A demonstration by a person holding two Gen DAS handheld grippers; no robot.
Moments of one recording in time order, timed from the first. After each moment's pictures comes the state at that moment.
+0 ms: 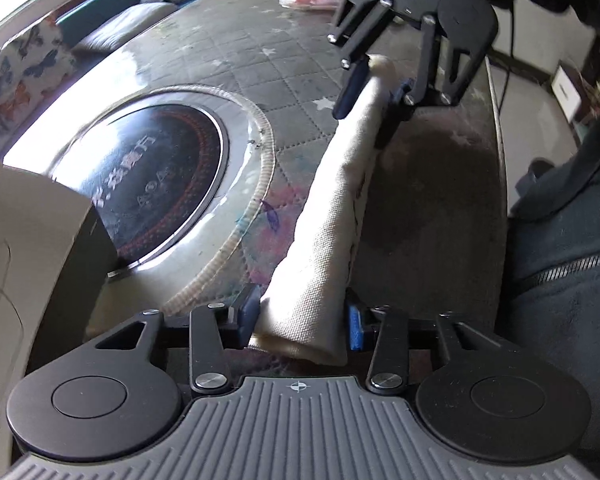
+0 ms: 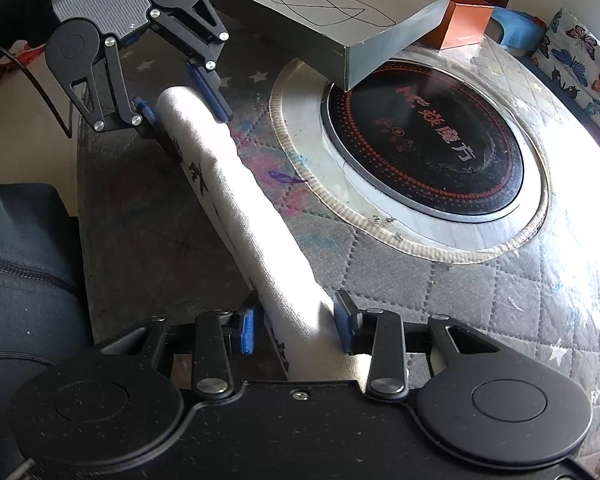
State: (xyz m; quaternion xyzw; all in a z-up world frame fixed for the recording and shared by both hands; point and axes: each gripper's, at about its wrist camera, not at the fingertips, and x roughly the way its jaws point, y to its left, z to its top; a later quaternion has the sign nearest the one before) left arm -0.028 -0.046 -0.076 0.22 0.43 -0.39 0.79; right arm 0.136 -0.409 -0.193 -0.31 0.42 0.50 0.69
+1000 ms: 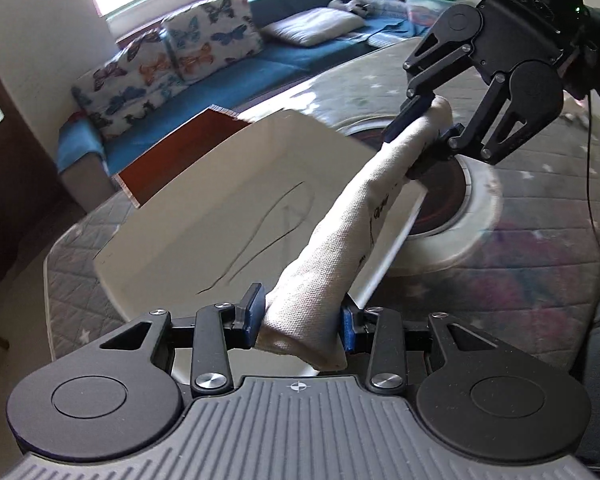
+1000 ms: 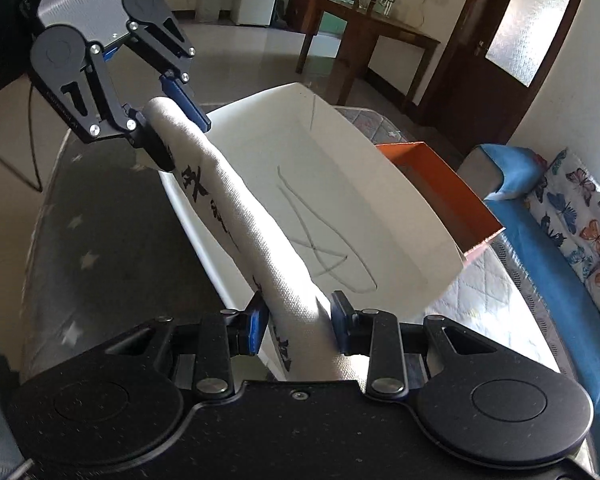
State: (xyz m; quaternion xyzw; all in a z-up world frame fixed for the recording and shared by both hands) left arm 0.004 0.137 0.045 0.18 0.42 -0.17 0.87; right arm 0.209 -0.220 -0.108 -0.33 0.28 0.55 0.71
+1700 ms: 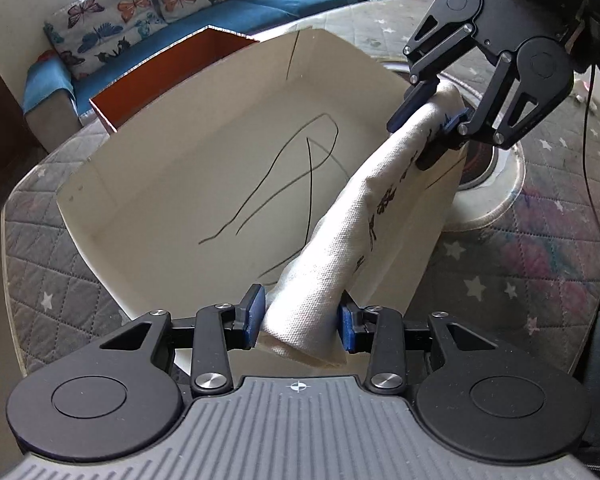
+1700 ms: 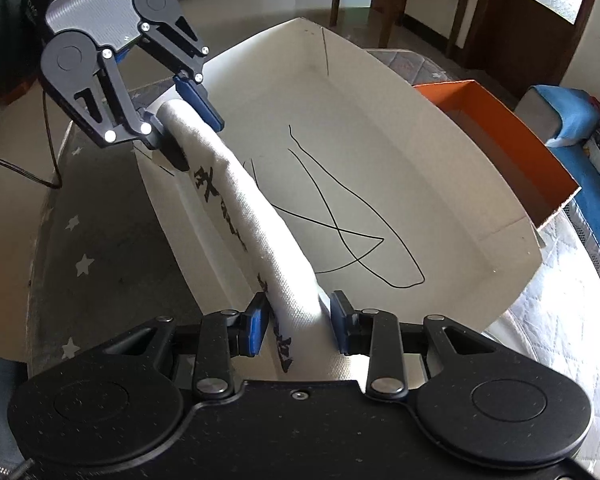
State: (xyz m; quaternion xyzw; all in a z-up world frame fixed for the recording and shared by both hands) left arm 0.045 0.176 -0.001 0.15 0.49 -0.20 0.83; right arm 0.241 -0.186 -0.142 -0.32 0.37 0.58 0.65
